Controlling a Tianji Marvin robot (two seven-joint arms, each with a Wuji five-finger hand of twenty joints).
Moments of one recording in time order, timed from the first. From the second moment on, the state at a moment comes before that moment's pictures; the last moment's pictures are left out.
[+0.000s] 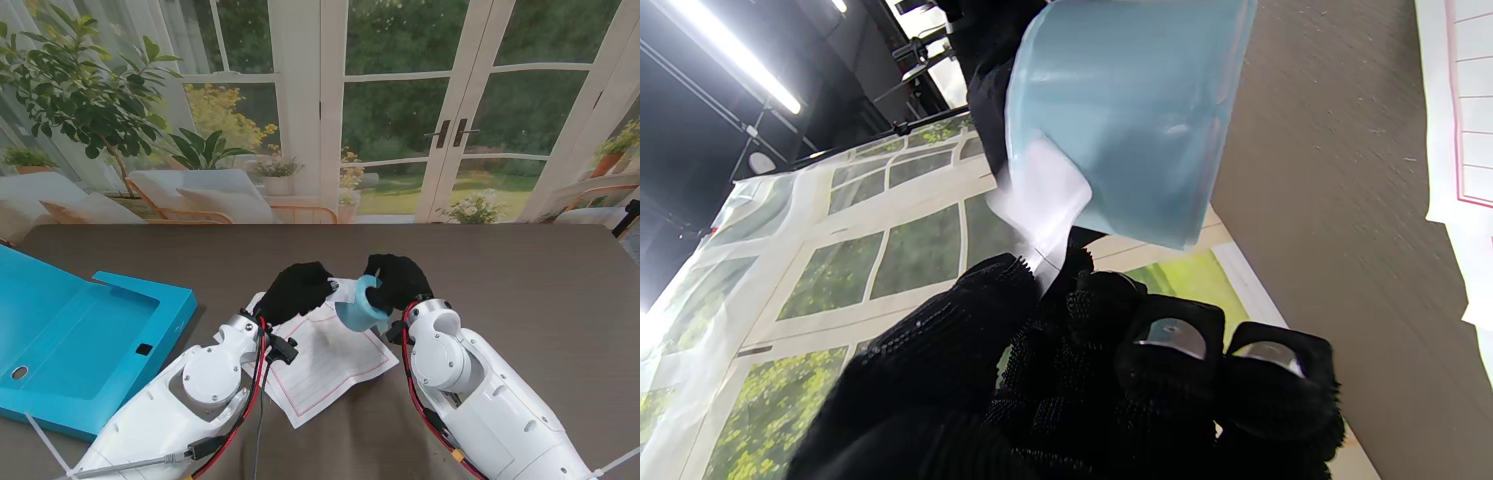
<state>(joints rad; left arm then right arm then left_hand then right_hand) 1.32 -1.23 -0.94 -1.39 -0.07 -0.27 0.10 -1.29 -1.20 1.02 -1.36 -0.42 0.08 -0.24 0.99 -0.36 0.54 0.00 0.72 0.38 0.99 0.70 1.13 0.29 0.87 1.31 1.09 0.31 1.48 0.95 0.75 0.47 1.66 0.90 0.47 -1.17 1.39 -0.47 0.86 -0.11 1.28 0.10 1.26 0.08 0.81 0.78 1.28 0.10 1.25 0.74 0.79 0.17 1.42 0.57</state>
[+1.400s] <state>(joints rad) 1.49 -1.20 -1.14 -1.51 0.03 -0.22 0.13 -0.99 -1.18 0.80 -0.86 -0.58 0.10 -0.19 0.99 -0.36 0.50 0.00 0.72 0.38 0.99 0.70 1.12 0.29 0.87 1.31 1.08 0.31 1.48 0.96 0.70 0.47 1.66 0.91 0.47 -1.11 1.37 -0.47 0.81 -0.11 1.29 0.12 1.24 0.08 0.82 0.71 1.28 0.09 1.10 0.67 0.79 0.17 1.41 0.56</state>
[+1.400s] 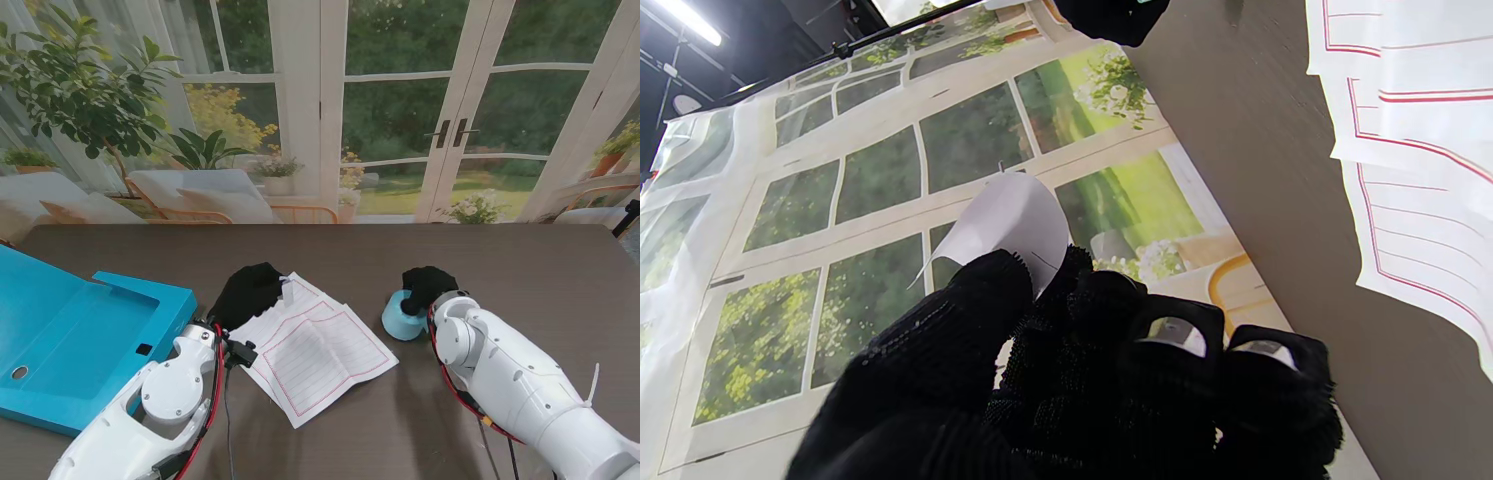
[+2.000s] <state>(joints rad) 1.51 -1.20 -1.15 -1.50 0.01 -0.22 0.14 -0.96 -1.18 0.74 -0.83 -0.61 0.13 -0.16 0.99 -0.36 0.49 0.00 0.71 0.38 0.99 0.70 1.12 0.29 0.86 1.31 1.06 0.31 1.48 0.96 0.69 0.47 1.65 0.92 0.45 -0.98 1.37 -0.31 0.73 -0.05 1.04 0.21 0.95 0.05 0.82 0.61 1.15 0.12 0.77 0.57 0.78 0.21 1.34 0.51</state>
